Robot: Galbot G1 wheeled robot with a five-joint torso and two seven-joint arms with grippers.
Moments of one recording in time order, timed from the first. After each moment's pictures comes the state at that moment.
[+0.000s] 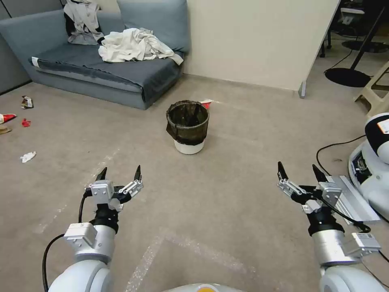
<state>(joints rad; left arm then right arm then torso) 1.73 -1.54 -0.64 -2.38 -0.14 0.17 0.00 -1.75 1.50 0.71 2.33 0.28 -0.02 -0.07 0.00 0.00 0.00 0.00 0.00</state>
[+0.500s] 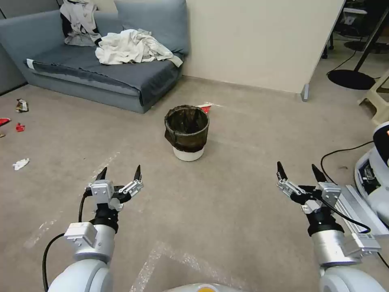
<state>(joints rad) 1.73 -1.53 -0.64 -2.38 -0.15 0.17 0.00 -1.75 1.51 0.71 2.34 0.27 -0.02 -0.08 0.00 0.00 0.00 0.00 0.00</state>
